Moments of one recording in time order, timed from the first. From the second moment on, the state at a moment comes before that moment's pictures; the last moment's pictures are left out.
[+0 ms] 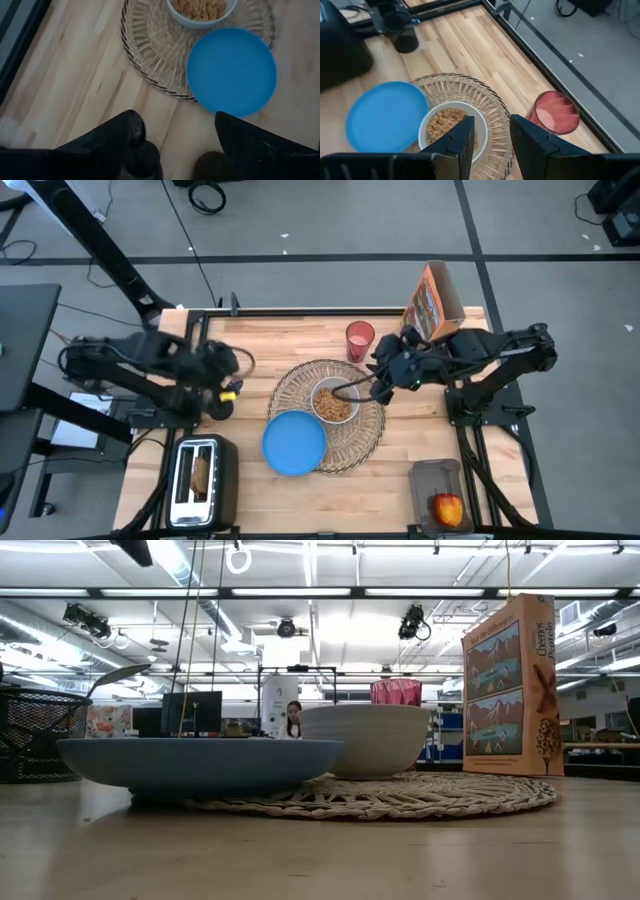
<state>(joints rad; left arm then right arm) -0.17 1.13 1.42 -1.38 -0.25 -0.48 0.28 1.44 1.73 -1.20 0.61 0.57</state>
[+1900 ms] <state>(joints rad) 0.12 1.47 1.43 -1.57 -0.12 -0.20 0.17 1.10 1.71 -1.32 0.47 0.26</state>
